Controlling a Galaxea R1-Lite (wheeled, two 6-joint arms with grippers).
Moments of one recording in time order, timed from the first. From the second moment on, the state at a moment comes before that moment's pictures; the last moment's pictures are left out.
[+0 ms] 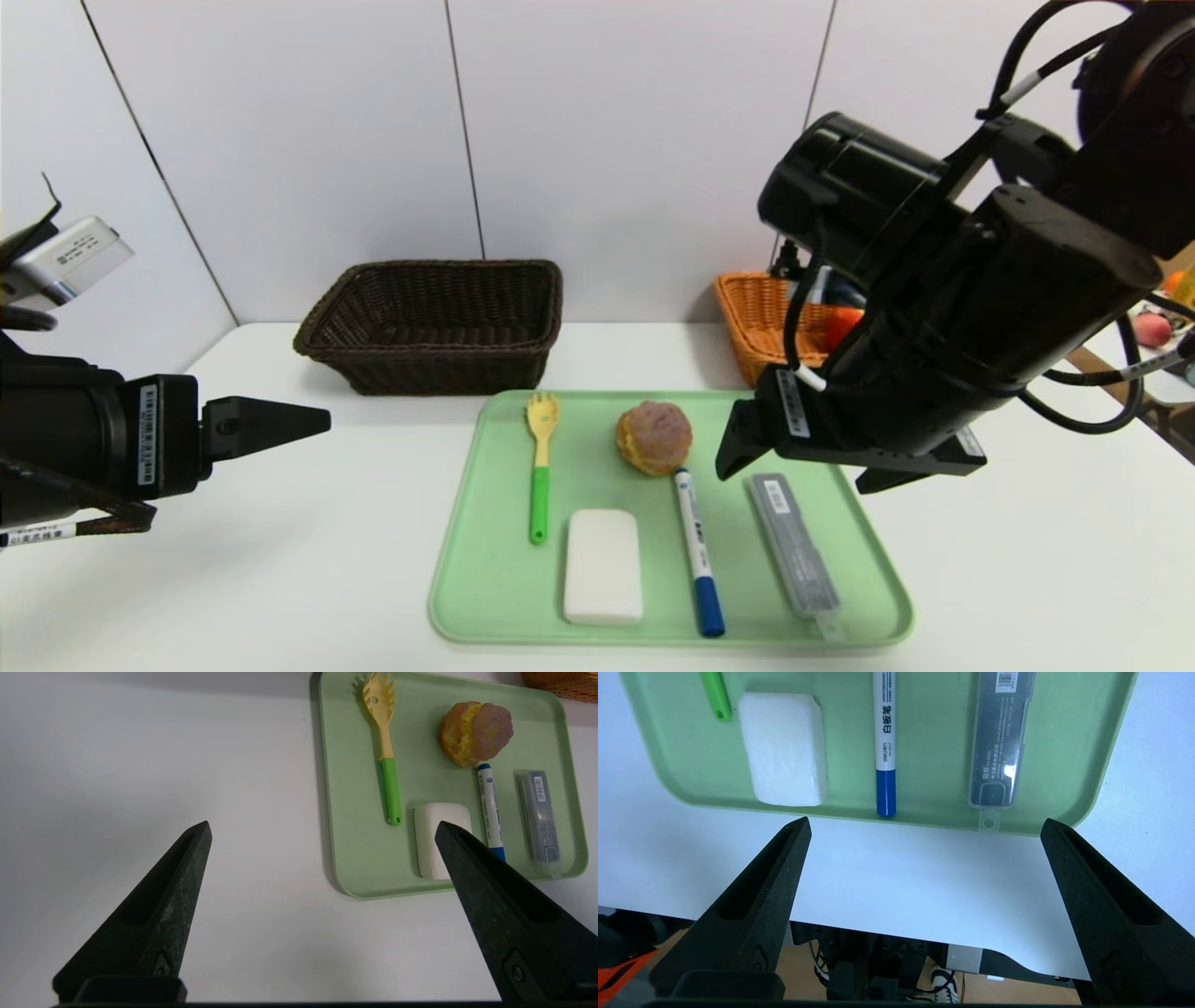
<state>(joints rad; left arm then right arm) -0.40 1.16 -1.03 0.46 0.05 -0.42 0.75 1.85 -1.88 1.23 -0.07 0.71</state>
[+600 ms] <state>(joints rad) -0.40 1.13 -1.00 0.46 0.05 -0.42 0.81 2.03 -1.88 1.22 -0.07 0.71</state>
